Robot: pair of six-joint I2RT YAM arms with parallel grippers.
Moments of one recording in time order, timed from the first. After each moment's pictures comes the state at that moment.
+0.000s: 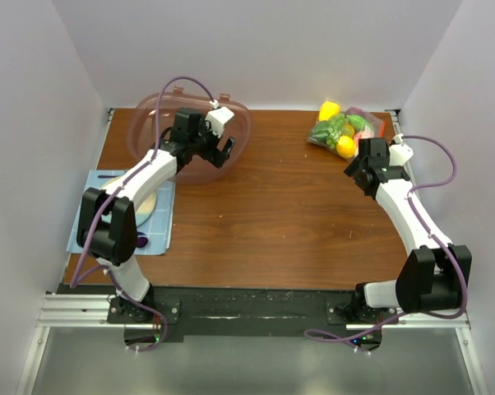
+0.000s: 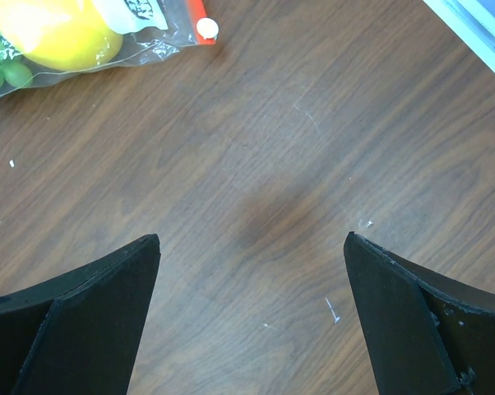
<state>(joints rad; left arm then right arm) -0.34 1.76 1.38 -0.23 0.22 0.30 0.07 1.35 1.07 -0.63 0.53 0.76</state>
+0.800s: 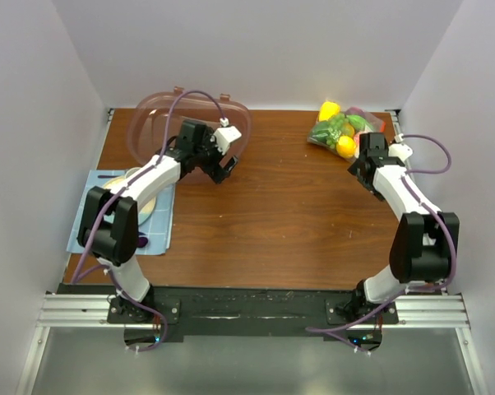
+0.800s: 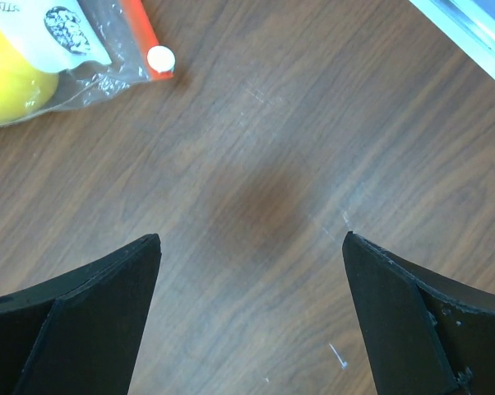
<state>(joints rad) -0.37 1.74 1.30 -0.29 0.30 0.44 0.00 1.55 1.13 -0.58 0.55 0.77</state>
